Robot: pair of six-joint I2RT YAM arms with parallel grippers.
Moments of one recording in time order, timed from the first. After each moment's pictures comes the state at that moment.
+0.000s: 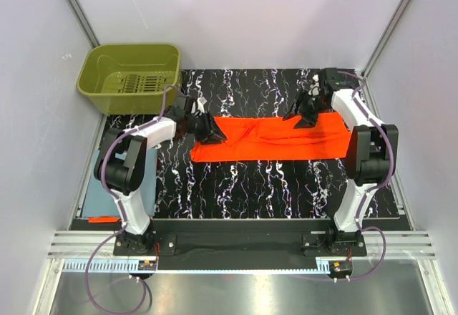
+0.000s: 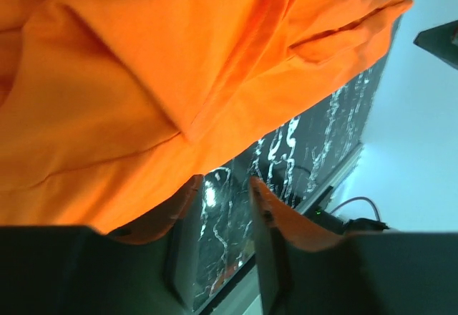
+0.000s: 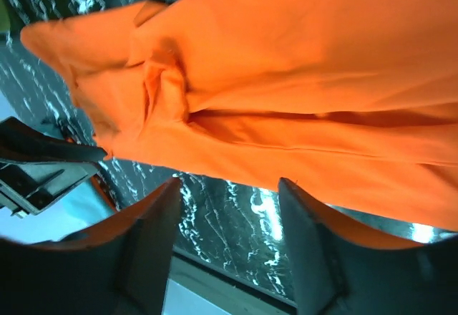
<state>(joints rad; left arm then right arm) -0.32 1.86 1.16 -0.20 0.65 -0.72 0.04 1.92 1.57 -0.79 -0.45 0.47</state>
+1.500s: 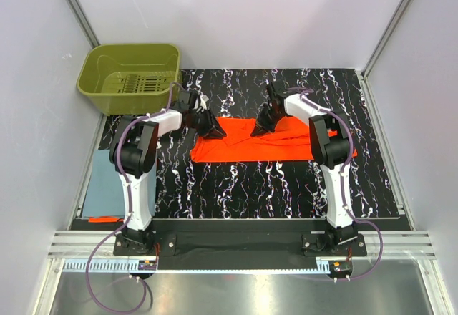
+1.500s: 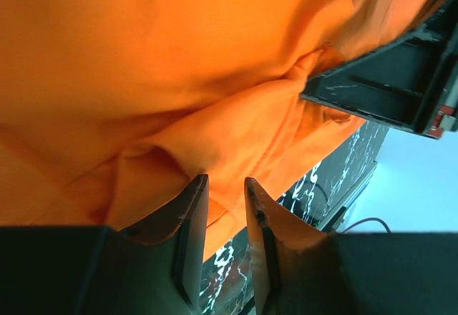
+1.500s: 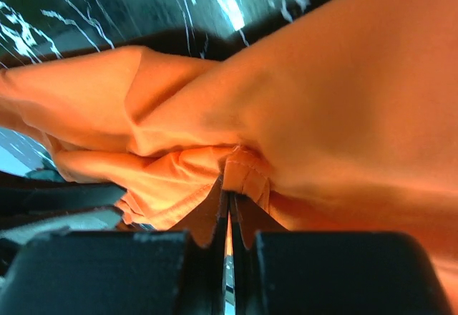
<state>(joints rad) -0.28 2.08 1.36 -0.24 0.65 -0.68 0.34 2.29 1.76 -0.68 -0.38 0.85</state>
